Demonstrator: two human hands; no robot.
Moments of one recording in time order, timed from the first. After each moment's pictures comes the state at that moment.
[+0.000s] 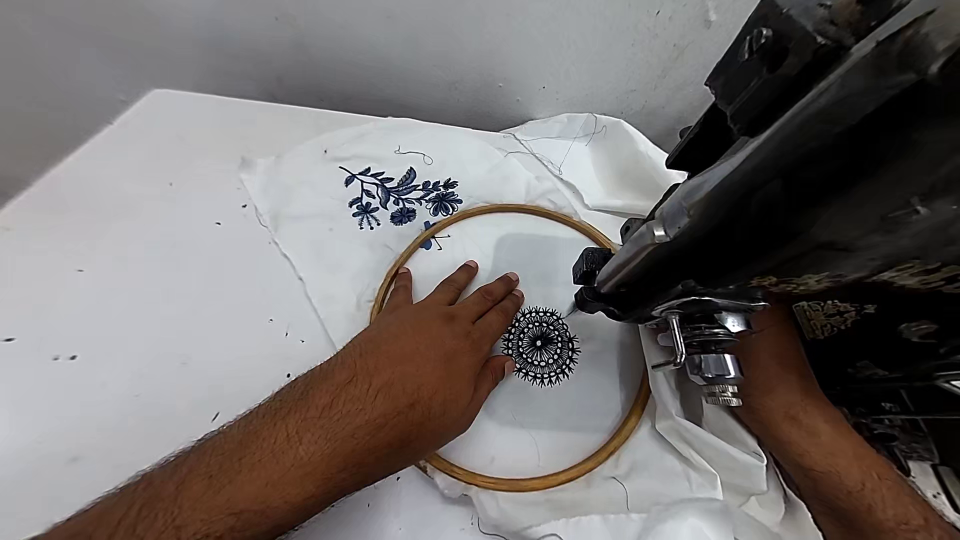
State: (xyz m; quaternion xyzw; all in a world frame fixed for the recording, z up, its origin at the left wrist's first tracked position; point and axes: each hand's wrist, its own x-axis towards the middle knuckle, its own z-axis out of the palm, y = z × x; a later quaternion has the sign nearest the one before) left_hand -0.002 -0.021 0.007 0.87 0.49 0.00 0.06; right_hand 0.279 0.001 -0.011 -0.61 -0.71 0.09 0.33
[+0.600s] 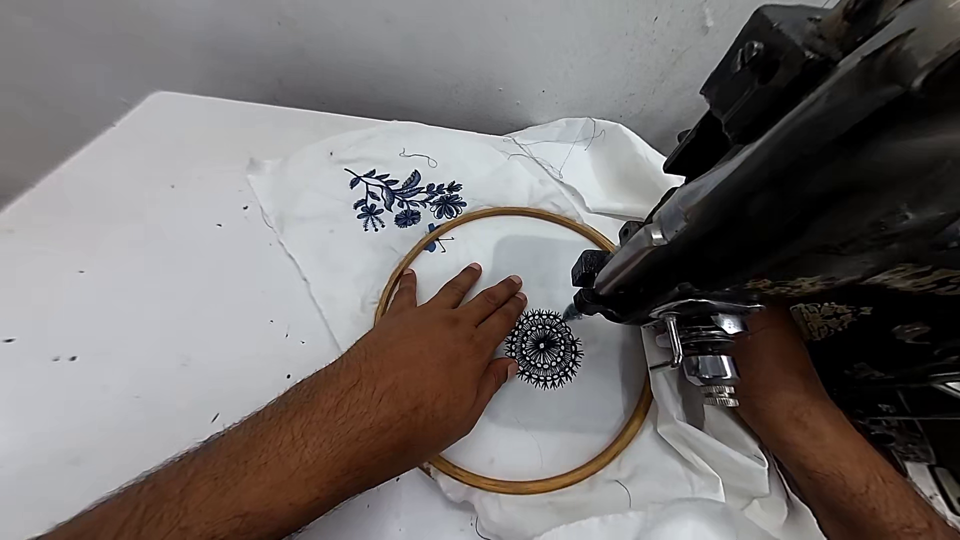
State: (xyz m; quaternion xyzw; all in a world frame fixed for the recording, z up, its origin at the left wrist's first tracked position) left_hand 0.000 -0.021 0.004 0.87 0.49 0.01 0.05; right_hand 0.279 0.002 -0.008 -0.63 -0.70 0.09 0.32
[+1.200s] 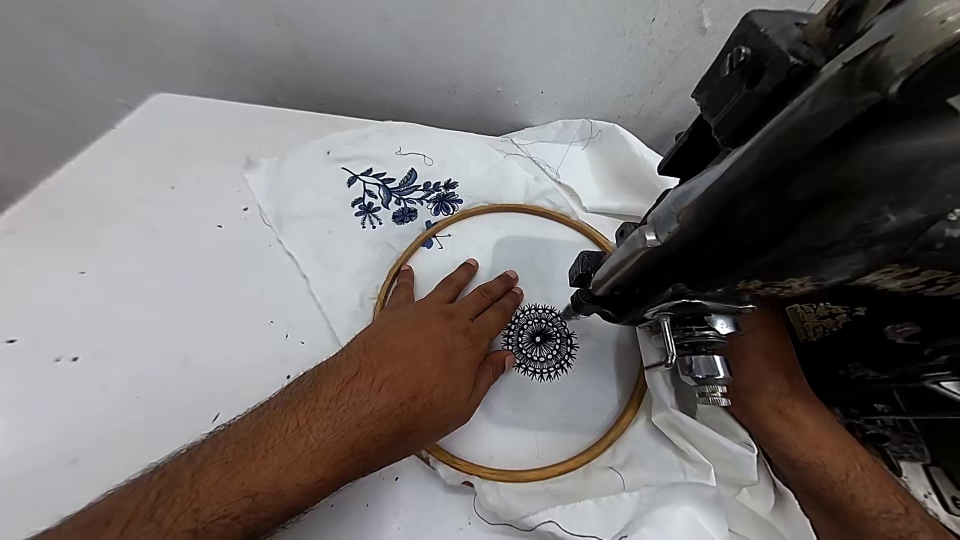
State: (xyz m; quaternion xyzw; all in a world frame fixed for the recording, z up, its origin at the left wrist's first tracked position) left_hand -0.002 -0.017 0.004 0.87 0.50 0.01 0.05; right_hand 0.277 0.006 -0.012 -0.61 -0.71 0.09 0.36
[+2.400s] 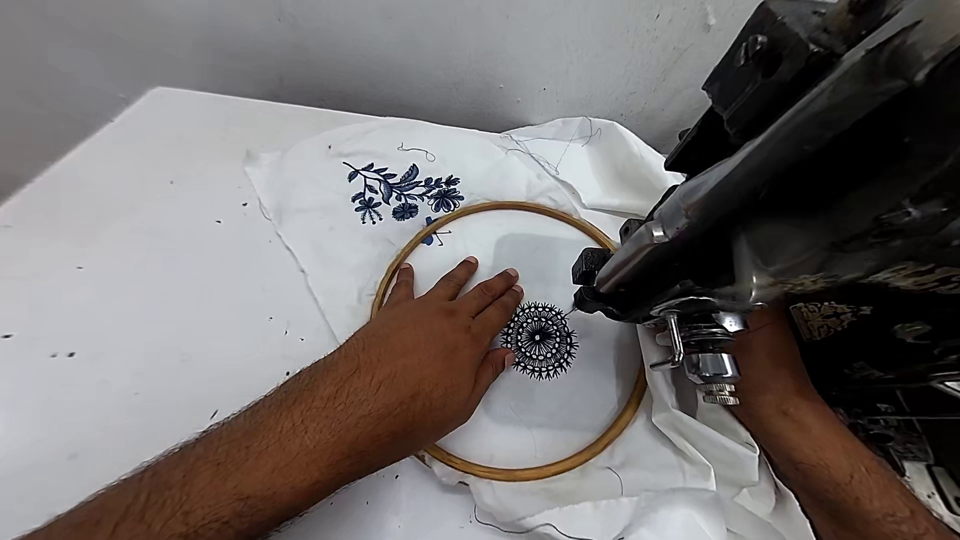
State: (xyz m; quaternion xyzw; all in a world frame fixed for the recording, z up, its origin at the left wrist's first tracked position) left_hand -0.002 -0.017 0.006 0.87 0.50 0.01 0.06; right_hand 0.277 0.003 -0.012 -0.62 -0.71 0.09 0.34
